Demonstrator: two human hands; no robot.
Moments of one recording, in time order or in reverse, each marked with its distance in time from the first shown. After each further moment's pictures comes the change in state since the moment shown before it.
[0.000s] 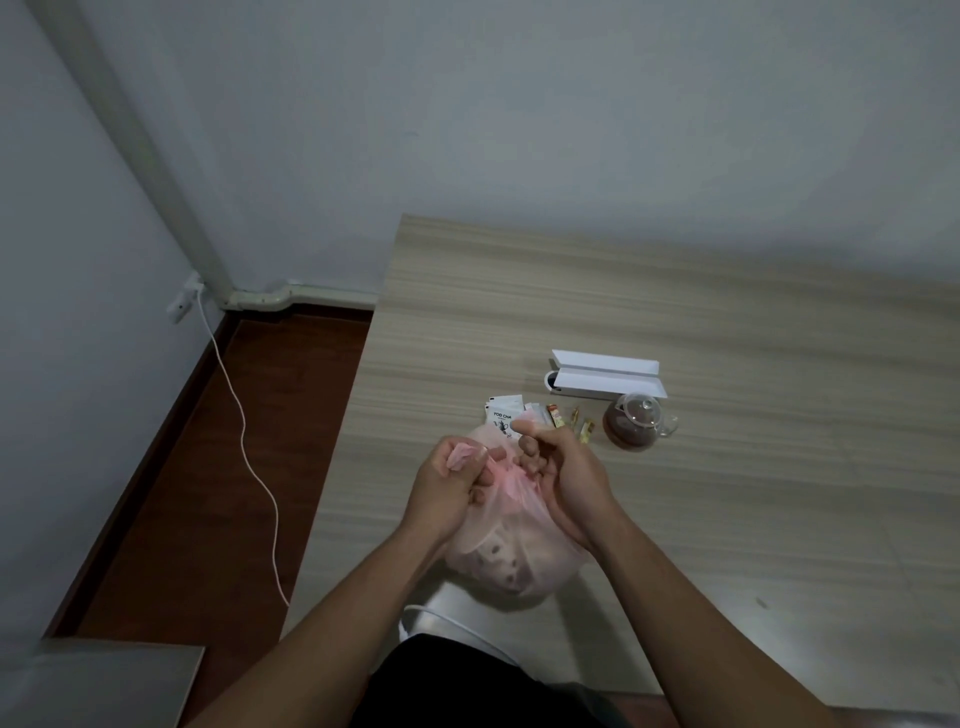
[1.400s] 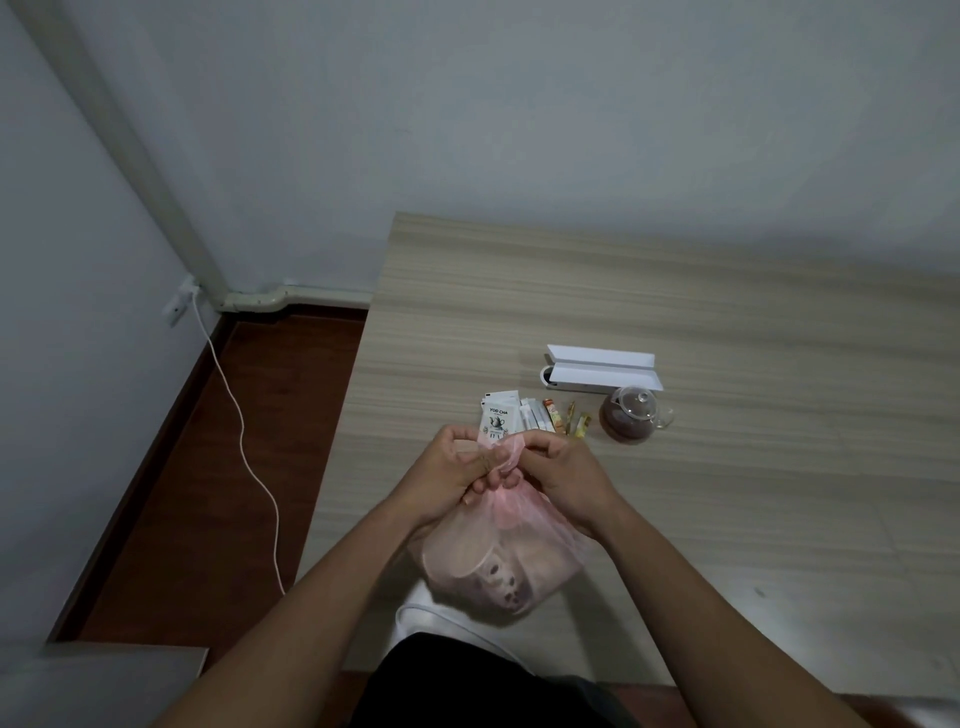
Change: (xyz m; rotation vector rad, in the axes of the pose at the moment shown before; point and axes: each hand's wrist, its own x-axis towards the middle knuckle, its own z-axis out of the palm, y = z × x) left_hand -0.002 0.031 -0.001 0.058 -0.285 -0.059; right_hand -0.021 -0.017 -0.006 -0.522 -0.128 -0.090
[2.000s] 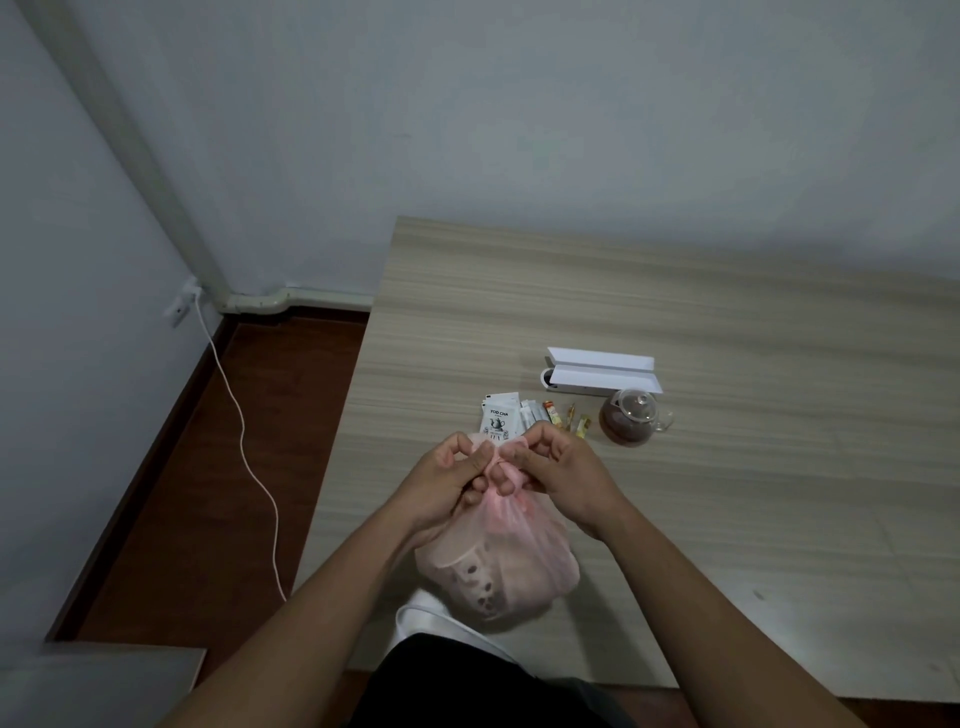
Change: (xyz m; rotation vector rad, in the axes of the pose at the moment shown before) left_hand -0.005 -0.011 -0.005 -0.167 -0.049 -0.023; right_hand -0.001 0.003 -0.002 -0.019 -0.030 -0.024
